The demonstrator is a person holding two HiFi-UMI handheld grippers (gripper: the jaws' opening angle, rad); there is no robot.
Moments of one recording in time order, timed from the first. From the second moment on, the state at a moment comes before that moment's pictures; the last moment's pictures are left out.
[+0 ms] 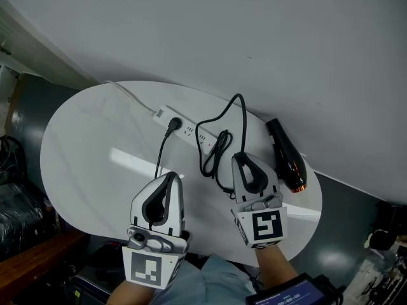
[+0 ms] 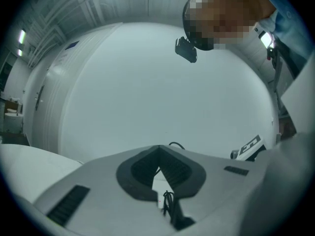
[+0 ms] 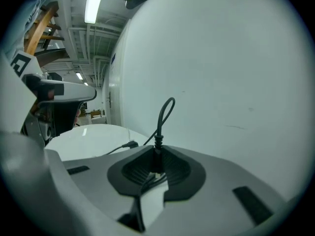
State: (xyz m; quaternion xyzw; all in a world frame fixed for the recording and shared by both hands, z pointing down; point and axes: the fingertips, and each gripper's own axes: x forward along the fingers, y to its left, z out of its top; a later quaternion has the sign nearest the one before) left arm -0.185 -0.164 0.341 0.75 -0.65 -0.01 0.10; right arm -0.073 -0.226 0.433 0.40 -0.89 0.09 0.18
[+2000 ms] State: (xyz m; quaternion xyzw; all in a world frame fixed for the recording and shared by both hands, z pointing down) left arm -0.125 -0.077 0.198 0.72 -0.68 -0.06 -0.11; right arm -0.034 -0.112 0.230 0.35 -0.93 -0.05 -0.03
